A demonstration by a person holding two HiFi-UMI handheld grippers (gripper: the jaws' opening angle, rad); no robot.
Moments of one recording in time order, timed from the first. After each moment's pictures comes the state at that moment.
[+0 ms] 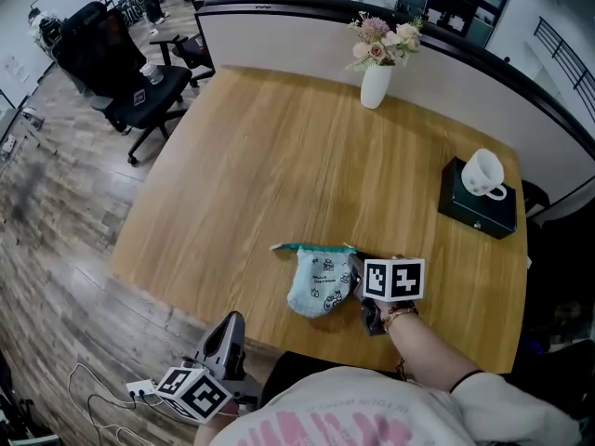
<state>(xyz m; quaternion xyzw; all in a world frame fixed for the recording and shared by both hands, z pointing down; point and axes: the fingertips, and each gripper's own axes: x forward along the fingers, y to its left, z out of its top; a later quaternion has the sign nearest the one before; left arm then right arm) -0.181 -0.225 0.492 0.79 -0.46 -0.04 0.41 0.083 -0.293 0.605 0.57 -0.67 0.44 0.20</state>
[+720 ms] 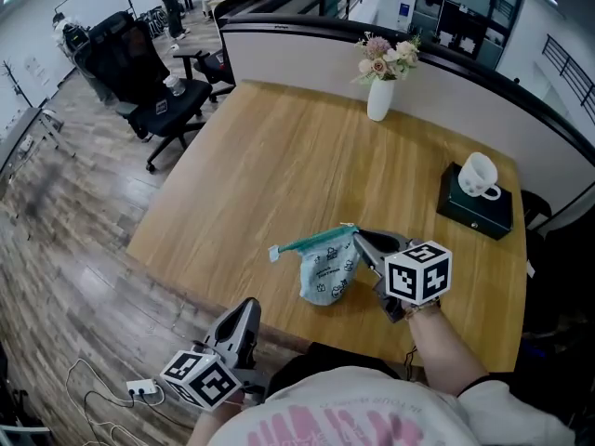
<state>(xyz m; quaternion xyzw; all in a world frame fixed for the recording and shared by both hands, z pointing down) -0.163 -0.197 0.449 0.83 -0.43 -0.07 0.36 0.051 -0.290 0.486 0.48 -0.83 0.27 0.13</state>
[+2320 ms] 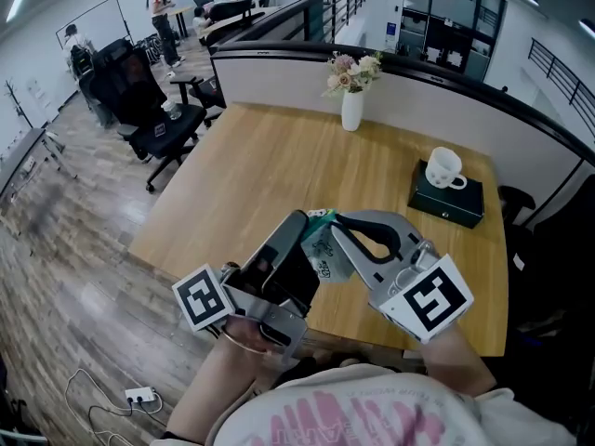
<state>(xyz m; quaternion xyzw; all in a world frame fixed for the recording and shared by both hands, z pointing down) -0.026 -0.192 0.271 0.75 -0.09 -0.36 0.54 0.009 -0.168 0.271 0.41 -0.90 -0.14 0.09</state>
